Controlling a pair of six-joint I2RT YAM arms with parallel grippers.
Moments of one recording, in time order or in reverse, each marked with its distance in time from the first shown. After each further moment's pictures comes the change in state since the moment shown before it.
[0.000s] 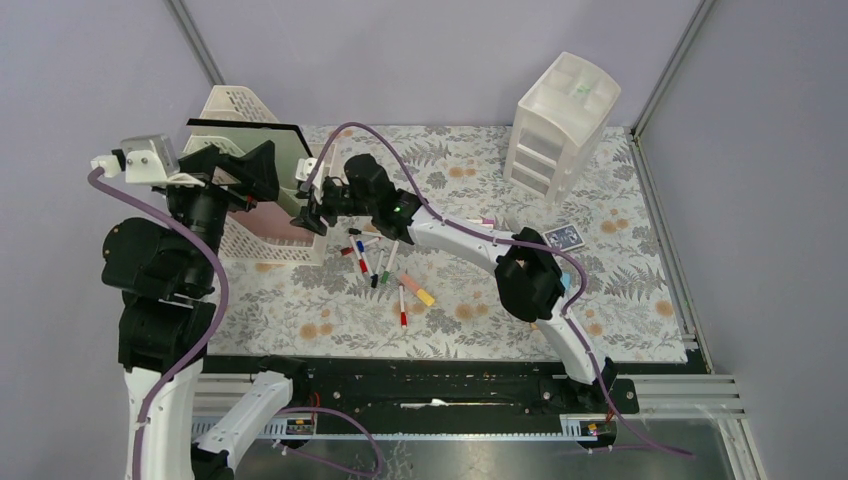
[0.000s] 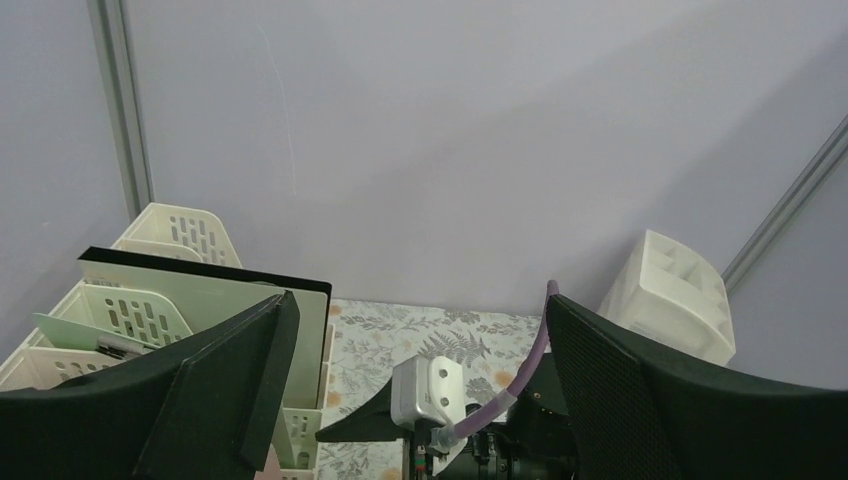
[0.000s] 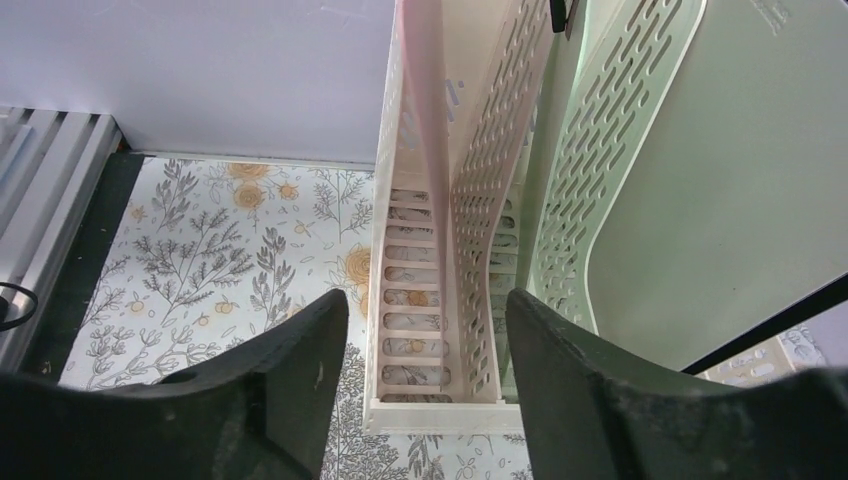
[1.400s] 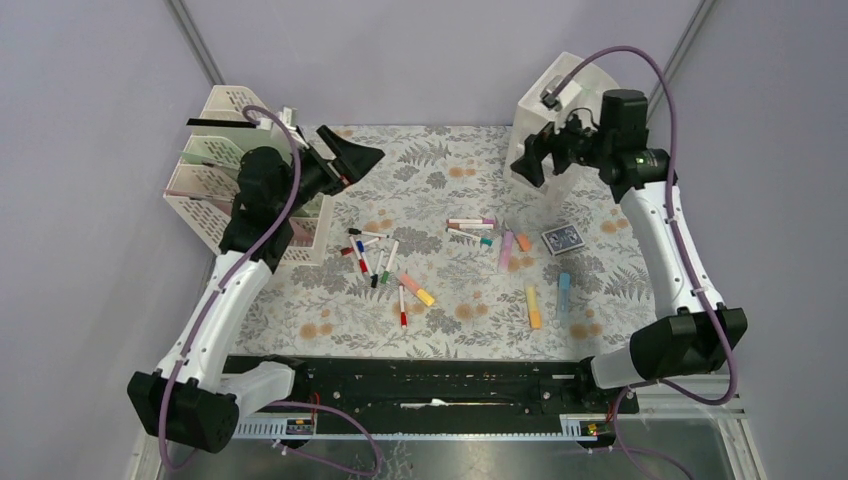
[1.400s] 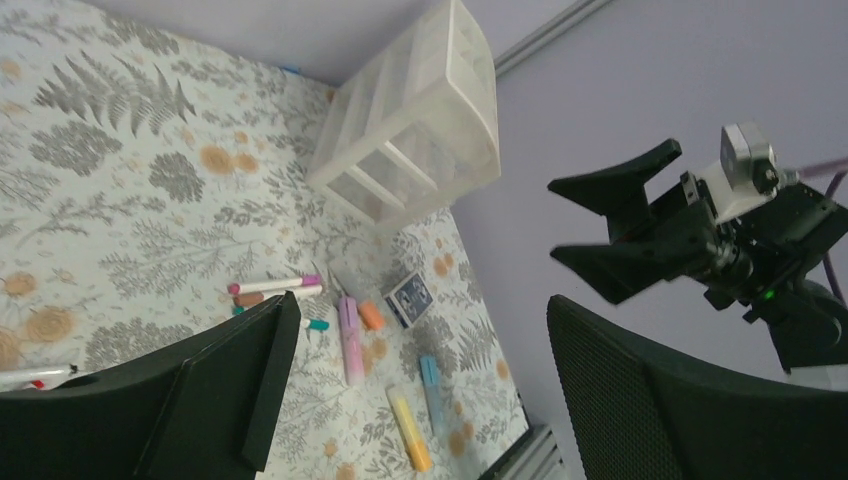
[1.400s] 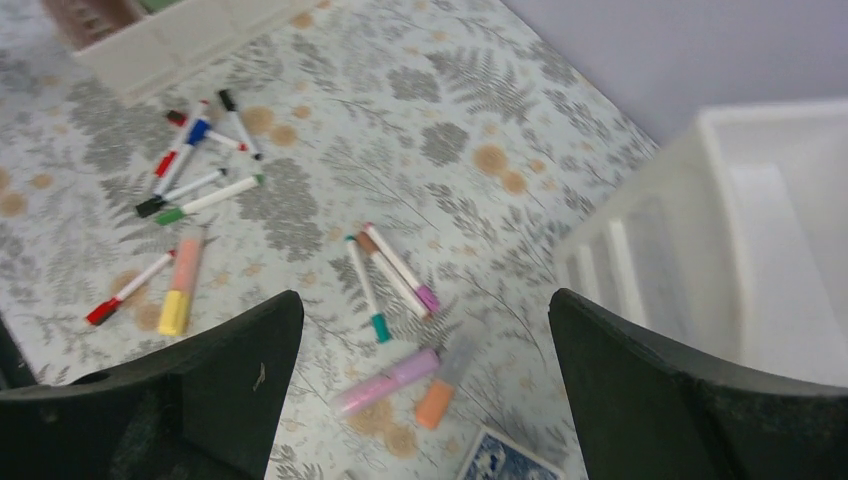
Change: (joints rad) left arm -0.014 0.332 -0.322 0.338 0.513 -0.628; right arm -0.829 -0.848 -0.481 -0.732 -0.184 -0.114
